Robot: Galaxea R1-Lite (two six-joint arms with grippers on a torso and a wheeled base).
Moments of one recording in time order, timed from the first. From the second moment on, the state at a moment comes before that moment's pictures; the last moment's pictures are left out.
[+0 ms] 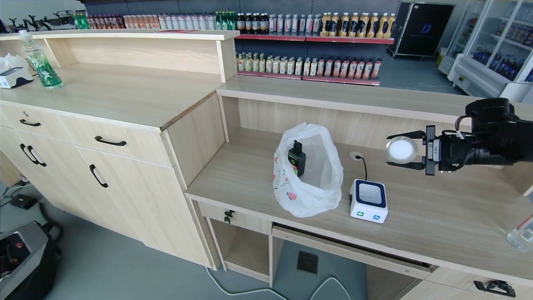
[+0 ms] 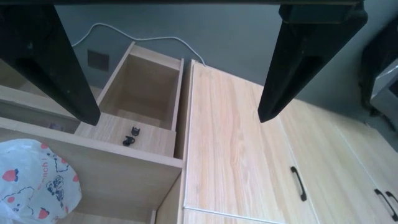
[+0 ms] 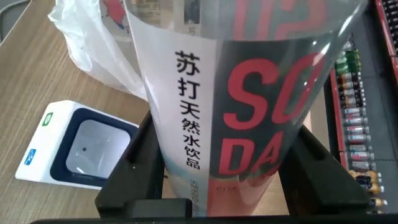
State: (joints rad) left arm 0.00 0.00 0.00 0.00 0.04 -0.02; right arm -0.17 2.02 -1.41 -0.01 1.03 -1.77
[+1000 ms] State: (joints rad) left arm 0.00 0.00 0.00 0.00 0.04 -0.02; right arm -0.12 2.24 -1.63 0.28 1.09 -2.09
